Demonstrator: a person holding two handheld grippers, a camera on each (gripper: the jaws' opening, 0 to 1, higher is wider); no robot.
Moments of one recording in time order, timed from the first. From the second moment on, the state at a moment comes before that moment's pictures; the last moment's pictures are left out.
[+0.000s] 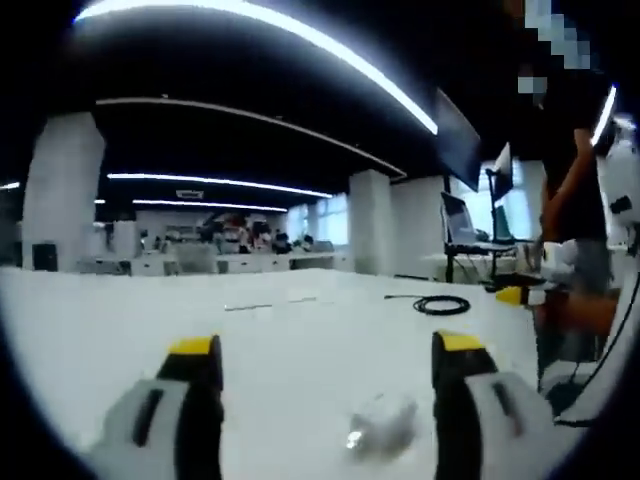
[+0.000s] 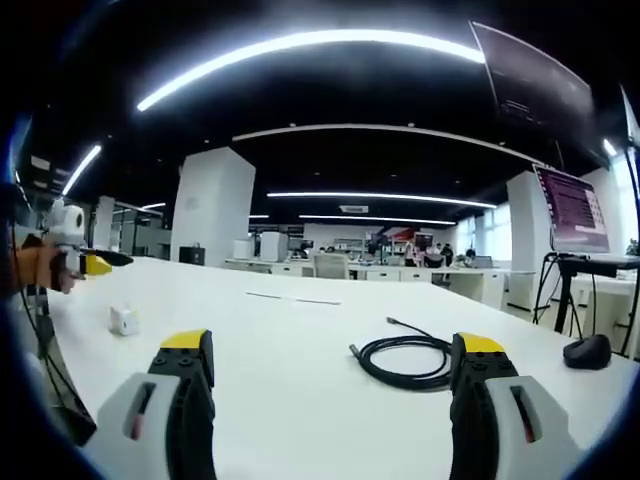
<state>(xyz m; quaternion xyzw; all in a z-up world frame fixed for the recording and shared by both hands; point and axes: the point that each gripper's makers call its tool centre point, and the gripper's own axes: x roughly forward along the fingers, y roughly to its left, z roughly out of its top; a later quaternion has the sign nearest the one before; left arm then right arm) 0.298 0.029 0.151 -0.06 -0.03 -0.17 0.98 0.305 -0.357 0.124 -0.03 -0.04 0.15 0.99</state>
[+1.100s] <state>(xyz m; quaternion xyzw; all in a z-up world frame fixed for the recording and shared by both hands) 0.272 0.068 0.125 -0.02 -0.01 0.00 1.00 0.346 -0.397 0.108 -0.08 0.03 0.14 0.99</state>
